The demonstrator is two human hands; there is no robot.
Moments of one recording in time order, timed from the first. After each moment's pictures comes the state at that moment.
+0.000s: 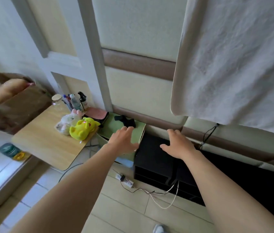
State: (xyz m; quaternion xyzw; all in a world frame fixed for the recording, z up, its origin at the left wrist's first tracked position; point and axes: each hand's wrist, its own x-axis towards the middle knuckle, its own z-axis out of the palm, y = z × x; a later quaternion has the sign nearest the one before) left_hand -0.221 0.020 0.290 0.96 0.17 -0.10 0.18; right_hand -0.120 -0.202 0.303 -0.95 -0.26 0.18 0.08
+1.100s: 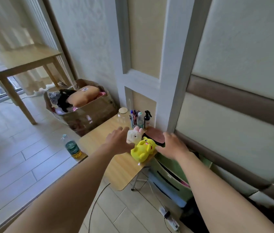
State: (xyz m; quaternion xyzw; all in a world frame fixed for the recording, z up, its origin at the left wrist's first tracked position) left_hand -0.337 0.373 0.321 0.93 0.35 -0.01 0.15; right_hand -0.167 0.204 0.316 -0.88 -0.41 0.19 0.12
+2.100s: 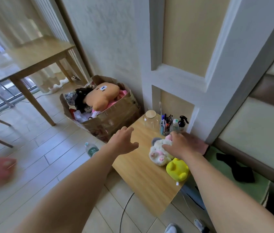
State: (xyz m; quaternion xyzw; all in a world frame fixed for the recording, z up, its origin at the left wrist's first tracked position) left_hand -0.352 0.633 0.292 0.91 0.37 -0.06 0.17; right_hand -0.172 0.468 0.276 -0.88 -0.37 0.26 0.14
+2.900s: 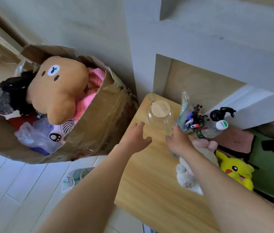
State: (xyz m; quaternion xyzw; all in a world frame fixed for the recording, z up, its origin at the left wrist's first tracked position) left_hand -0.172 0.923 0.035 0.88 0.28 -0.19 0.32; right_hand -0.080 0.767 0.034 -0.89 -0.07 0.40 0.21
